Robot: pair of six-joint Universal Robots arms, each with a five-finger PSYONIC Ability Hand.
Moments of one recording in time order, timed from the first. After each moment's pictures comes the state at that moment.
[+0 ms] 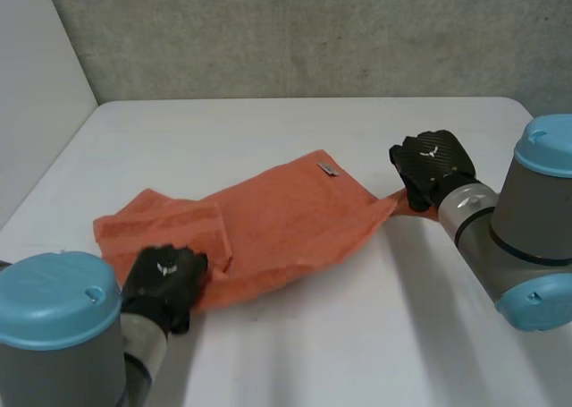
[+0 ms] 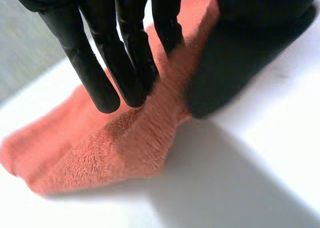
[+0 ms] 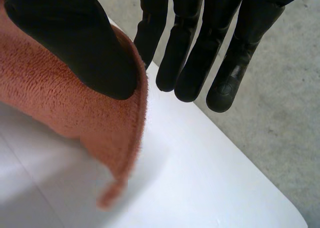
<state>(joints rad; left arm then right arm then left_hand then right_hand) 4.05 -1.79 -1.90 3.23 -1.88 3.35 1.97 -1.17 1.51 -0.16 1.52 2.69 1.01 0.99 0.99 1.01 0.84 0.99 1.18 1.18 1.19 0.99</state>
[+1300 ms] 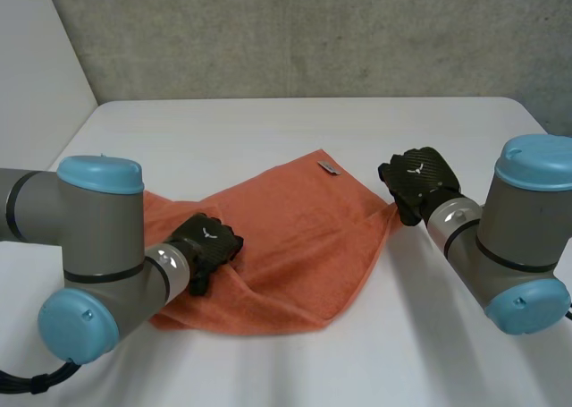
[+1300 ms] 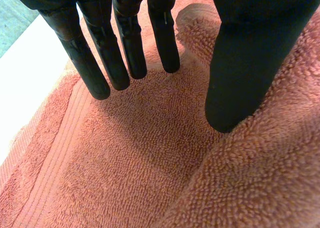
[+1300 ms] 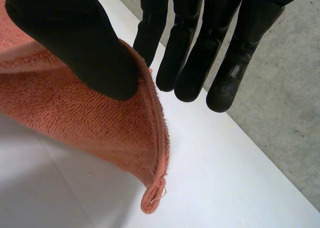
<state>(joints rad) 4.23 -2.12 -1.48 3.00 -1.48 3.75 1.97 -1.09 1.51 -0.19 1.47 2.65 0.62 0.62 0.62 0.62 0.44 0.99 1.18 1.18 1.19 0.99</state>
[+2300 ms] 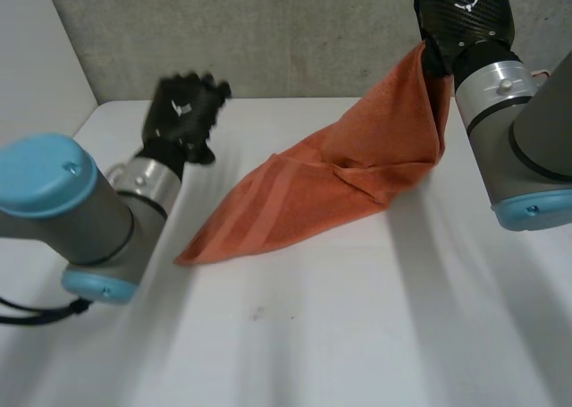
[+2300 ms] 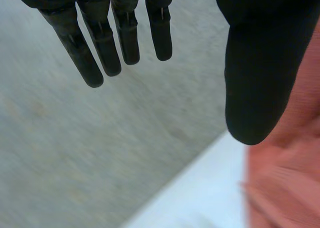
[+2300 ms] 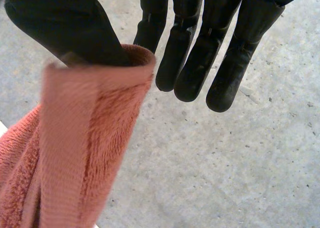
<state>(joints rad) 4.26 -1.99 -1.53 3.70 -1.49 3.43 1.98 -1.20 1.22 -0.33 1.56 2.78 0.46 0.45 0.45 0.45 0.27 0.99 1.19 1.19 1.20 0.99</state>
